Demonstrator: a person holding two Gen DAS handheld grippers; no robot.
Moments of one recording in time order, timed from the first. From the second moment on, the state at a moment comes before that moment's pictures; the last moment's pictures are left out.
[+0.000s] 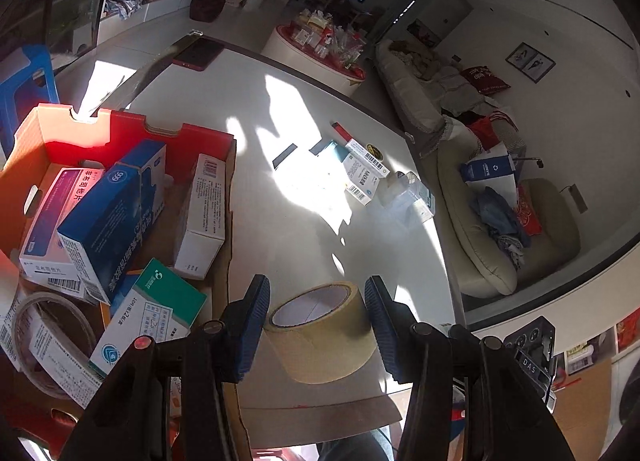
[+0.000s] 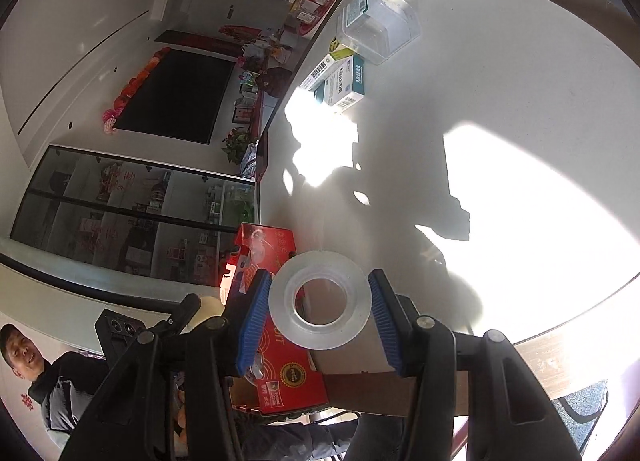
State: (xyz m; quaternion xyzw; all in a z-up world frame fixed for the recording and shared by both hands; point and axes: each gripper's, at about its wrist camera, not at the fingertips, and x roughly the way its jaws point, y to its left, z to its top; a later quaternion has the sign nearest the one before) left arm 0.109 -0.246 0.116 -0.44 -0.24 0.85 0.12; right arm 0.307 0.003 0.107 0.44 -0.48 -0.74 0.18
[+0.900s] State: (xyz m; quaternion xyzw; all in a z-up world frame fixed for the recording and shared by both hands) left arm 0.144 -0.320 0.118 -0.41 -0.27 0.87 0.06; right arm 0.306 -0.017 0.106 0.45 -0.49 -0.72 0.19
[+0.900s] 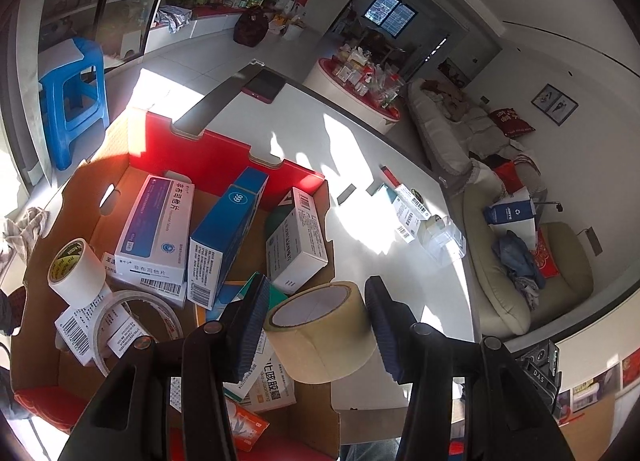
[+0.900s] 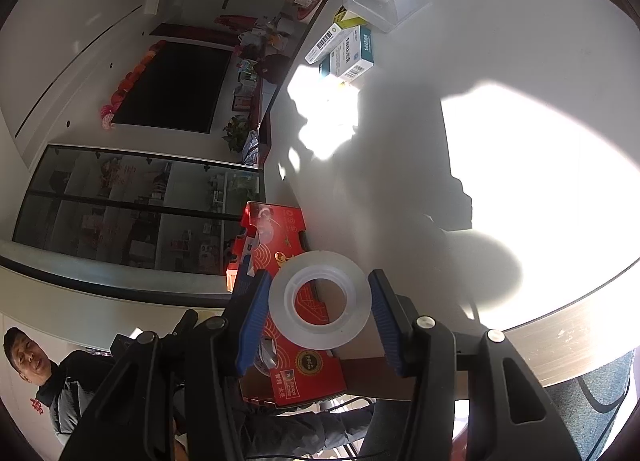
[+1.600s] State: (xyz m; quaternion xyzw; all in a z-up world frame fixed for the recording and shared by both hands) left arm 0.146 -0.325 0.120 -0.40 -0.27 0.87 0.04; right arm 0.306 -0.019 0.107 0.46 -0.49 -0.72 0.19
